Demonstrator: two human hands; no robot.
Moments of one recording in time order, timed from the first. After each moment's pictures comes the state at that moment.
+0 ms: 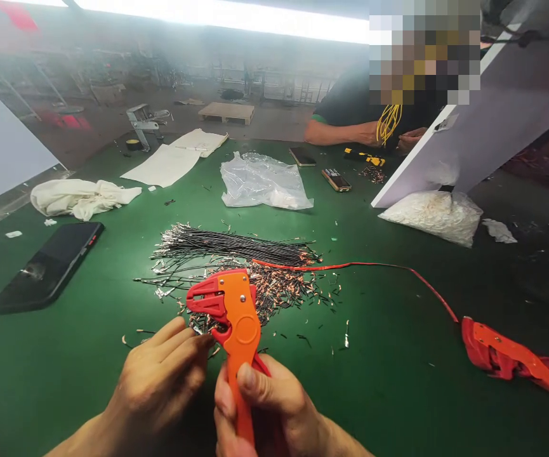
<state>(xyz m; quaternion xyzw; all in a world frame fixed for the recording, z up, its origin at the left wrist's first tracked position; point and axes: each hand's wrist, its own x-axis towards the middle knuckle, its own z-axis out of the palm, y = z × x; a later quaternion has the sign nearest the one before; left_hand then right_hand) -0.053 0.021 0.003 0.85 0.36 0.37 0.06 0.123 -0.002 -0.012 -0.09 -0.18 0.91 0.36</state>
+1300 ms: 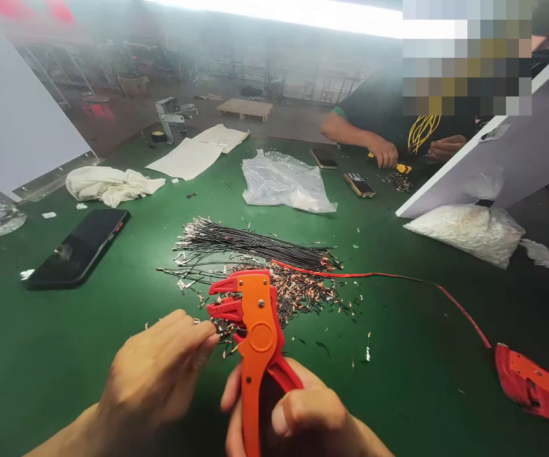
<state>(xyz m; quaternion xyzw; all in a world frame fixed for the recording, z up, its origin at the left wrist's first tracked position) -0.065 0.016 0.021 0.82 0.41 0.40 -0.02 0.138 0.007 0.003 -0.16 -0.22 0.92 0.27</state>
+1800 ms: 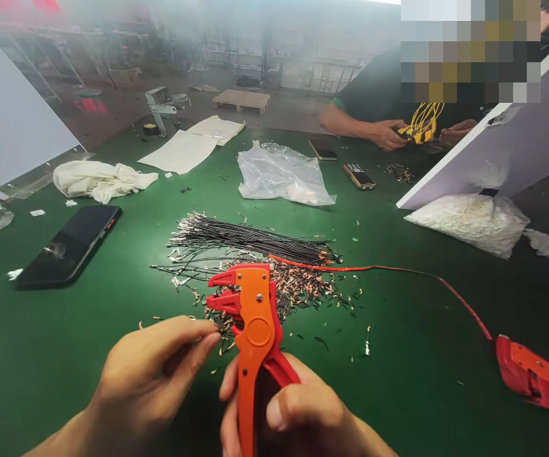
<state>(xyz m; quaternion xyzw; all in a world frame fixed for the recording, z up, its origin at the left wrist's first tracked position) -0.065 0.017 0.019 0.79 0.44 0.42 0.09 0.141 0.002 -0.004 -0.17 -0.19 0.92 0.30</state>
